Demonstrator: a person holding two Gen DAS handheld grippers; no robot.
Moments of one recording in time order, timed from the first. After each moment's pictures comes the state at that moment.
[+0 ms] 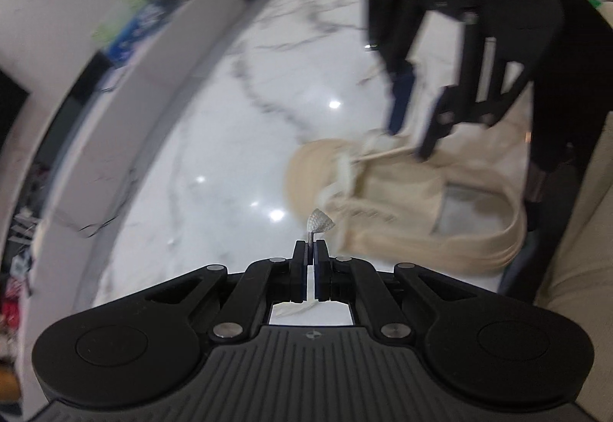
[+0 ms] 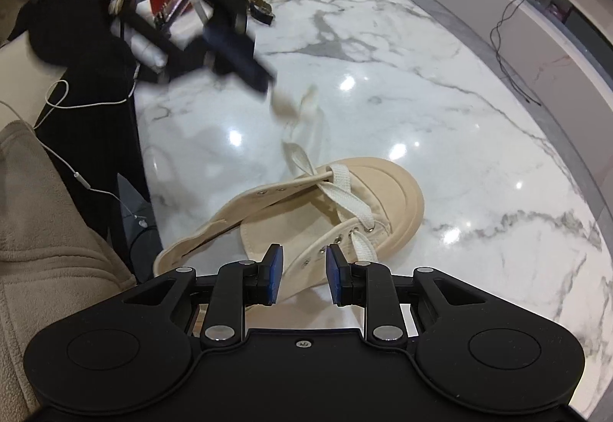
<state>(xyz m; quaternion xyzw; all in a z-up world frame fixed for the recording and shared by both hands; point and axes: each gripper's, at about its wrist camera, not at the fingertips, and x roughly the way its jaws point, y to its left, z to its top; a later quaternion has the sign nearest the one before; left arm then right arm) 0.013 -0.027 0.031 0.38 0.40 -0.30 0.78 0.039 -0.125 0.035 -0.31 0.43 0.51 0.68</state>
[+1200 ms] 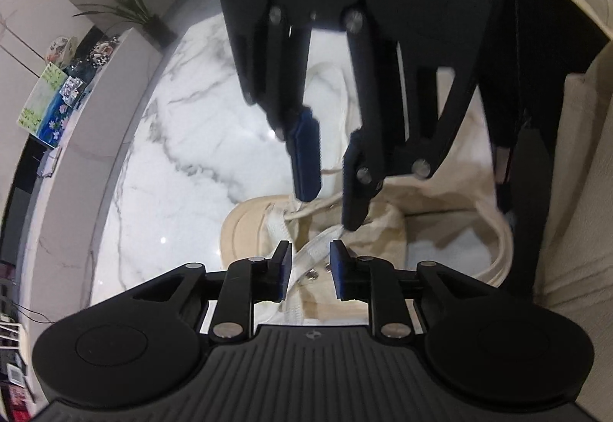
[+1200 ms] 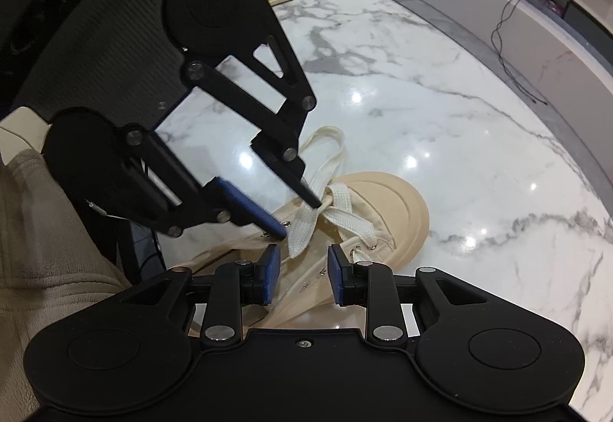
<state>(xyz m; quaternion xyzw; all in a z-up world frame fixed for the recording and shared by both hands) 0.023 -0.065 -0.007 0.46 0.35 -0.40 0.71 0.048 -0.129 0.035 -0.26 0.43 0.53 0.69</state>
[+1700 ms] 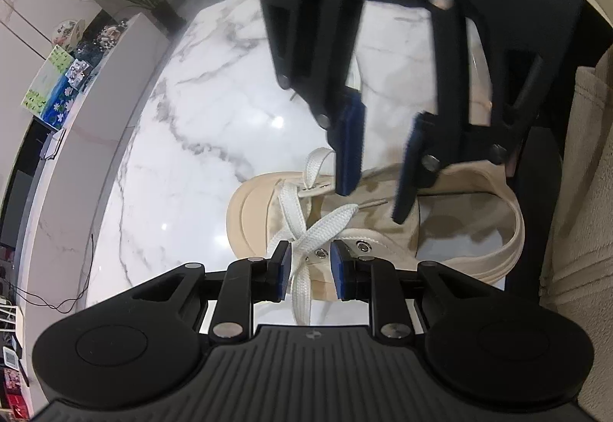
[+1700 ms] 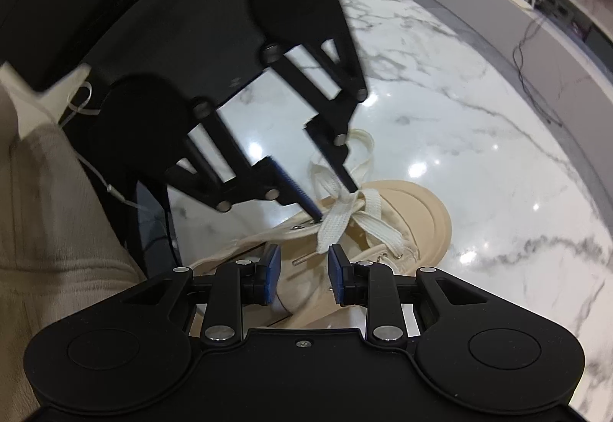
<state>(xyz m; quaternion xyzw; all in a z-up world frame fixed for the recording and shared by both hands) 0.032 -0.055 -0.009 0.43 0.36 -0.39 0.73 0.023 -0.112 0.034 -0.31 0.40 0.55 0.66</state>
